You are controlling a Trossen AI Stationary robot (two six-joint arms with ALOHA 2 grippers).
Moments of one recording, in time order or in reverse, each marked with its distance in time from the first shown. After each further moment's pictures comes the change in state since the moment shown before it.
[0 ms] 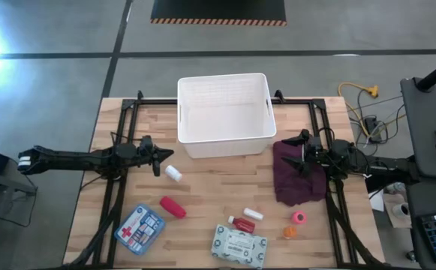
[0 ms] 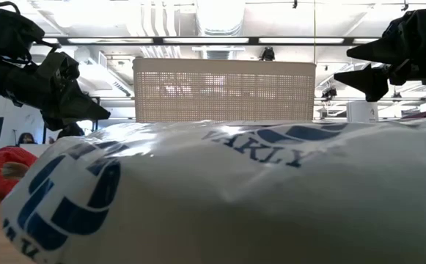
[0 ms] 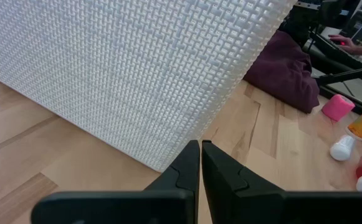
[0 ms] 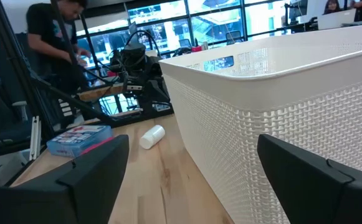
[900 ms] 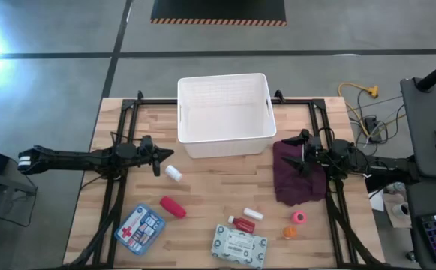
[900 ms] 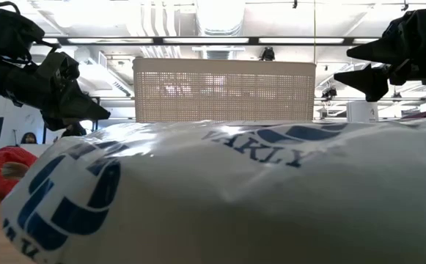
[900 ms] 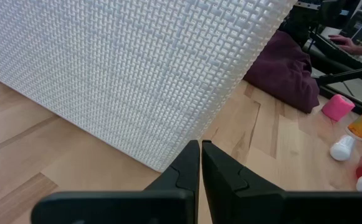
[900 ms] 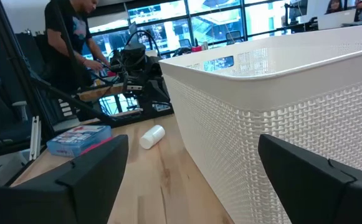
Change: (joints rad) left arm 0.000 0.000 0.000 0.000 0.000 0.000; right arm 0.000 0.000 0.000 0.000 0.000 0.000
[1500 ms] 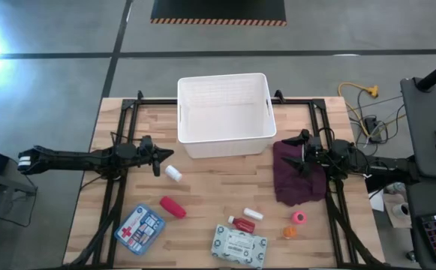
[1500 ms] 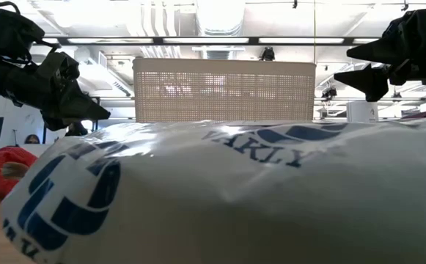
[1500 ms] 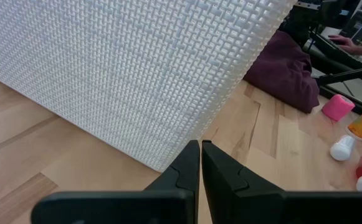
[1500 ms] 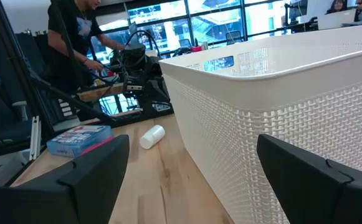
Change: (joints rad) left arm 0.000 0.000 0.000 0.000 0.000 0.000; right arm 0.000 0.000 0.000 0.000 0.000 0.000
